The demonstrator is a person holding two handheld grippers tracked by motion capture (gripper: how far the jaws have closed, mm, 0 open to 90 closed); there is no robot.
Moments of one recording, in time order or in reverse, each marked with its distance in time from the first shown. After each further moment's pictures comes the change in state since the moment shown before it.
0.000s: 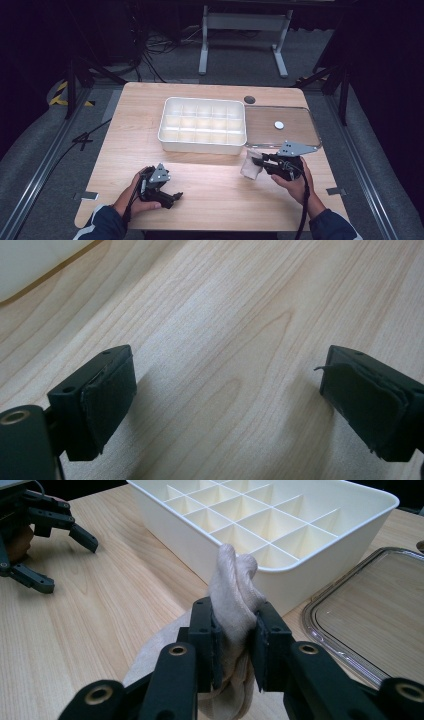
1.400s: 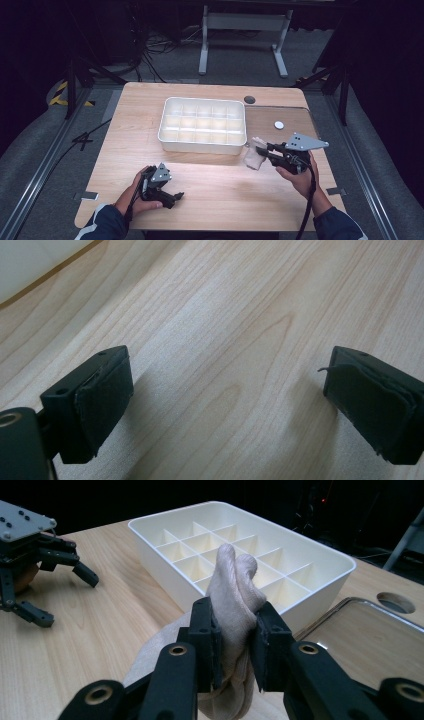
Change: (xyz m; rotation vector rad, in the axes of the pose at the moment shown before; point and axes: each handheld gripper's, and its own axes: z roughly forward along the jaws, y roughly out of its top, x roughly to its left) left arm -0.001 0.003 0.003 0.008 -0.001 -0.003; right arm -0.004 0.028 -0.019 -0.106 -0.043 -0.065
